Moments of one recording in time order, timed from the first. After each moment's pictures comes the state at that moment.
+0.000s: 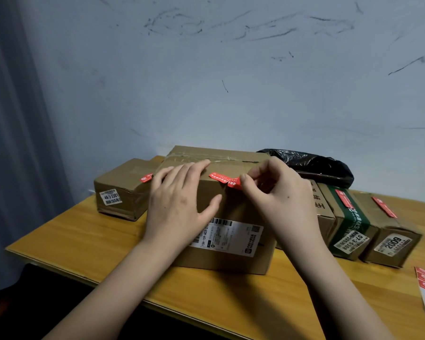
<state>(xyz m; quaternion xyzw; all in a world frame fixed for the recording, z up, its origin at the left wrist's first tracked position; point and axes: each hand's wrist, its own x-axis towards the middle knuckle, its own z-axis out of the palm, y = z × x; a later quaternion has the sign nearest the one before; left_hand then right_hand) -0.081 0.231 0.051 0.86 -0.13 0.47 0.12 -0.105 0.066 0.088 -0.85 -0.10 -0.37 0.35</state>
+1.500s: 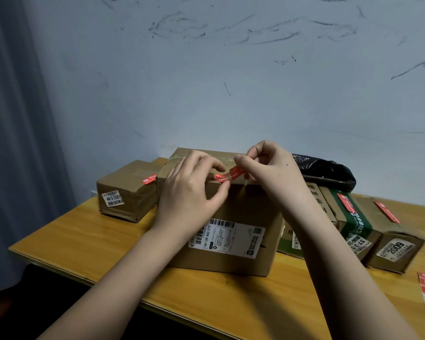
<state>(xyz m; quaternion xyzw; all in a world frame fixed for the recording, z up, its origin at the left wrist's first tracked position) -0.076 0.221 0.071 0.82 -0.21 0.46 0.28 -0.071 0.070 0.118 -0.79 -0.15 -0.22 0.55</state>
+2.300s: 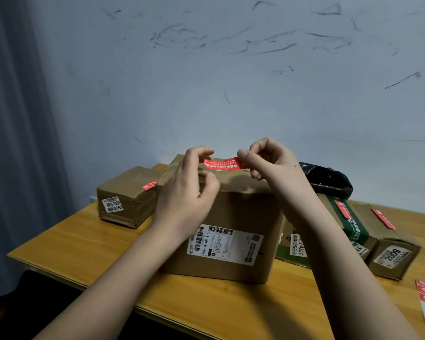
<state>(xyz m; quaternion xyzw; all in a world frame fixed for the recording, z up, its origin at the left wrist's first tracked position) -0.086 0.222 0.086 0.82 -0.18 0.37 0.39 -0.072 0.062 0.130 -0.72 -0.22 -0.18 0.63</state>
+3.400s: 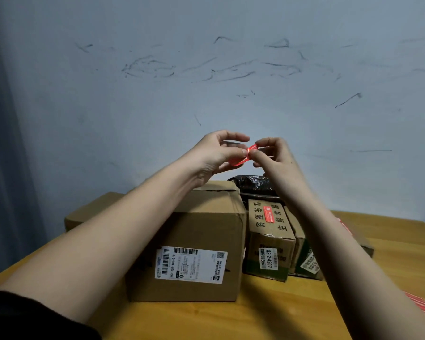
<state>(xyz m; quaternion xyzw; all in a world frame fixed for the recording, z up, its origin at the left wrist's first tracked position) -0.034 0.132 0.188 0.68 -0.25 0.00 0.69 -0.052 -0.013 0.155 -0.75 -0.13 -0.29 0.58</state>
